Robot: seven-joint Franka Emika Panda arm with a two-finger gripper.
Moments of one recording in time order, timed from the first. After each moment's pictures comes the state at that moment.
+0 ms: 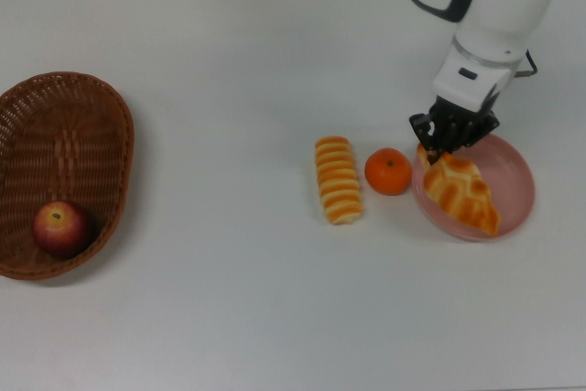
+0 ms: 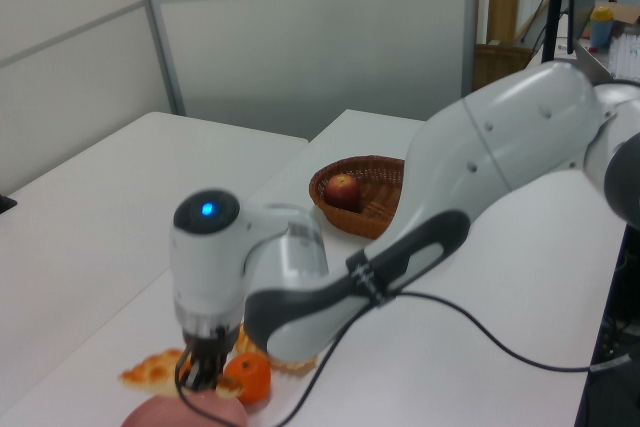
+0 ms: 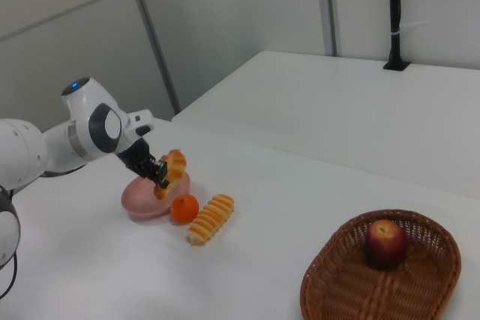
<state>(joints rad) 0.35 0.50 0.23 -1.59 -0.39 2.26 0.53</state>
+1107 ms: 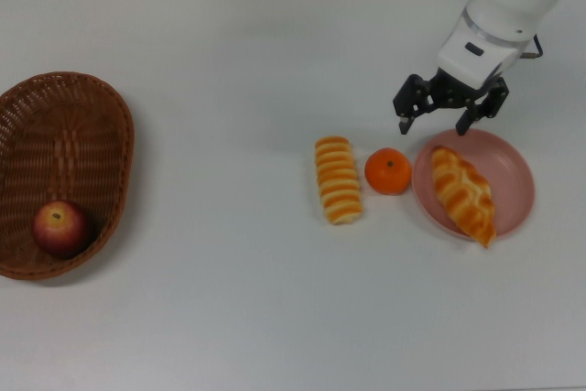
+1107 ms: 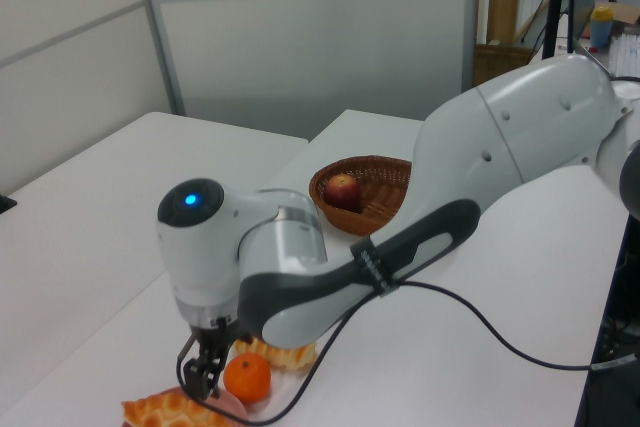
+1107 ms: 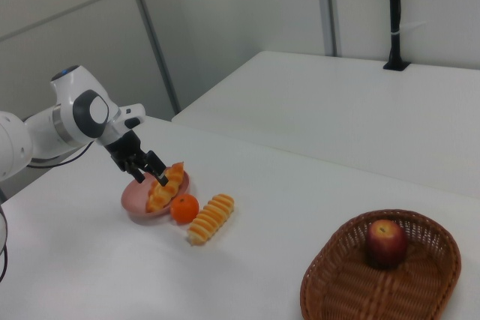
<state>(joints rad) 0.37 0.44 0.22 -1.55 -0.37 2.05 0.58</state>
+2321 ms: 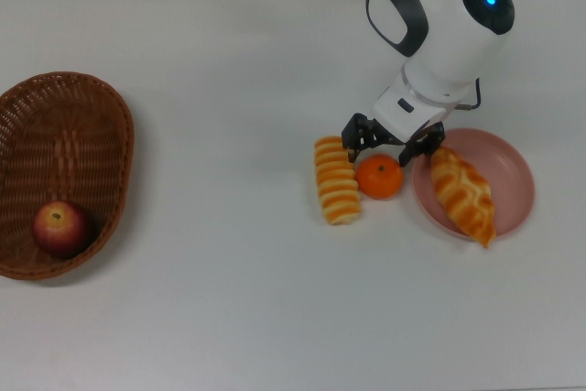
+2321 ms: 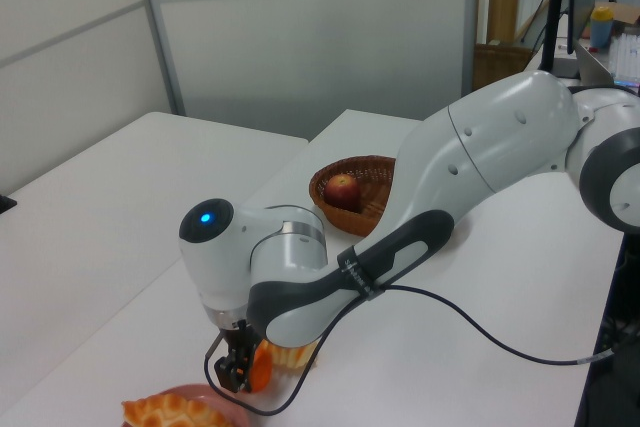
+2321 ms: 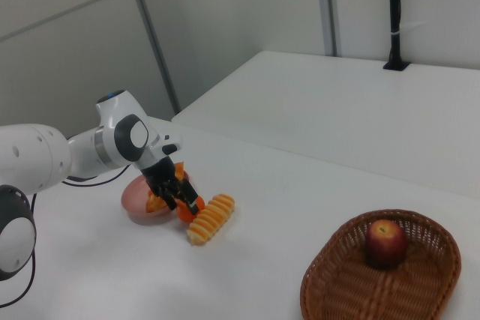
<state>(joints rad) 0.29 0.53 0.20 -1.59 -0.39 2.09 0.58</state>
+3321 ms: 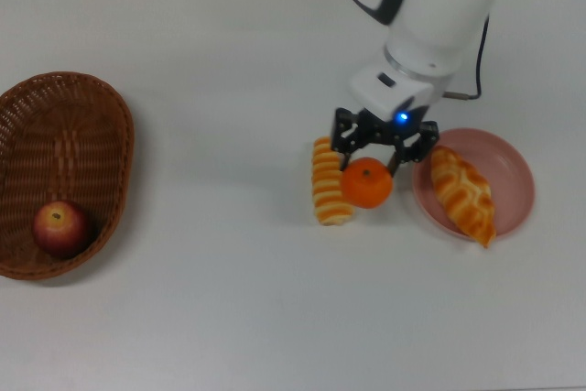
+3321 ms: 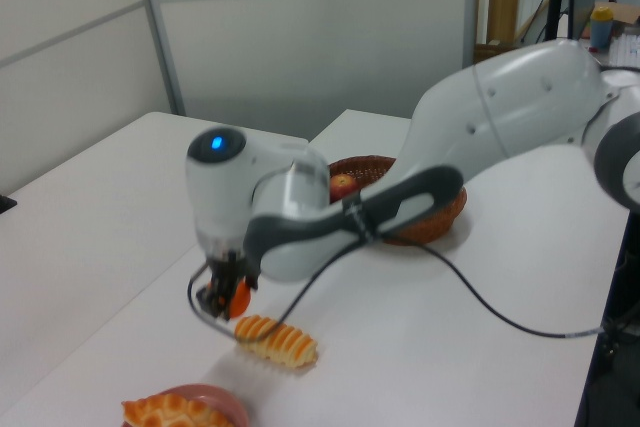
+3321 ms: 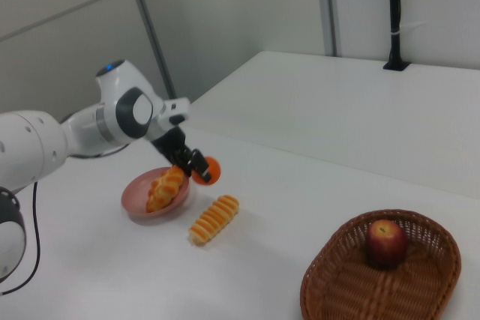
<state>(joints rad) 0.21 0.44 0.20 -1.53 -0.38 2.12 0.58</state>
